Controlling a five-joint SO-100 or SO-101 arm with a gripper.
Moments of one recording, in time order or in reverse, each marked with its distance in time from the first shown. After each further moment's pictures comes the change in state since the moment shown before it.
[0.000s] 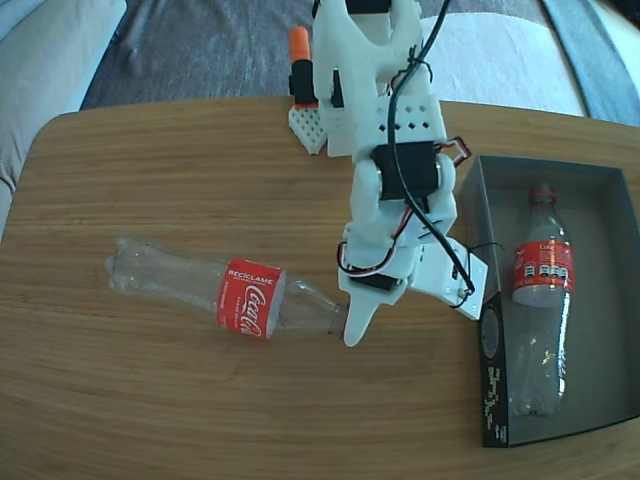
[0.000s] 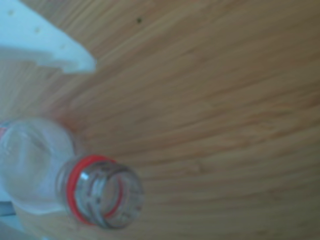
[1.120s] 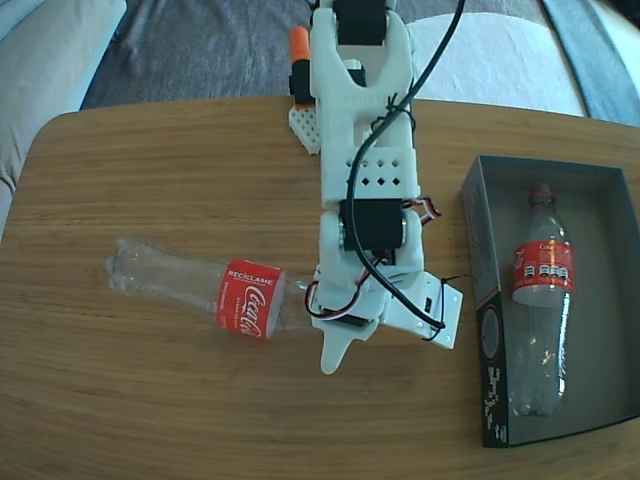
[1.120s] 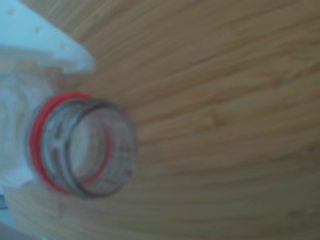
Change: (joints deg) arm 6.1 -13.6 -10.7 -1.0 -7.6
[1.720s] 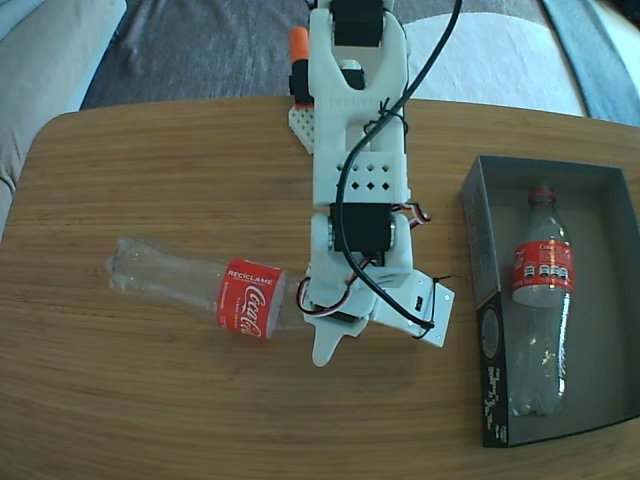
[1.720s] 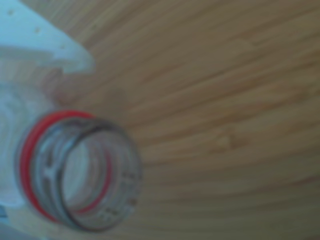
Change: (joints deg) arm 1.0 -0.3 2.0 0.0 0.0
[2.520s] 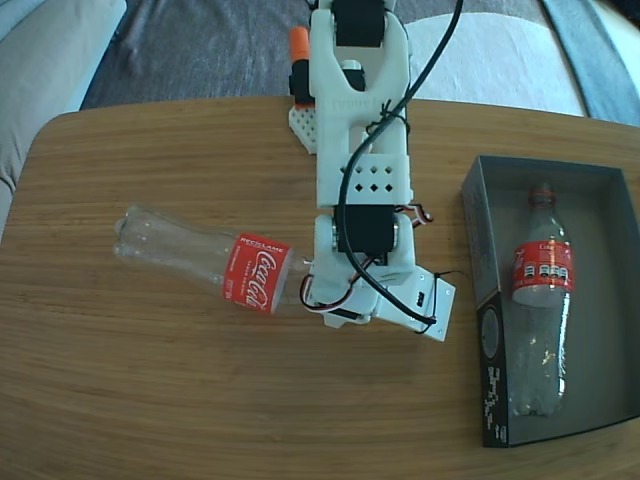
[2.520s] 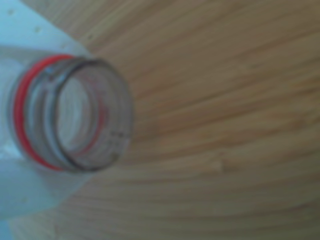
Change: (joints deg) arm -0.1 0.0 1.1 0.2 0.0
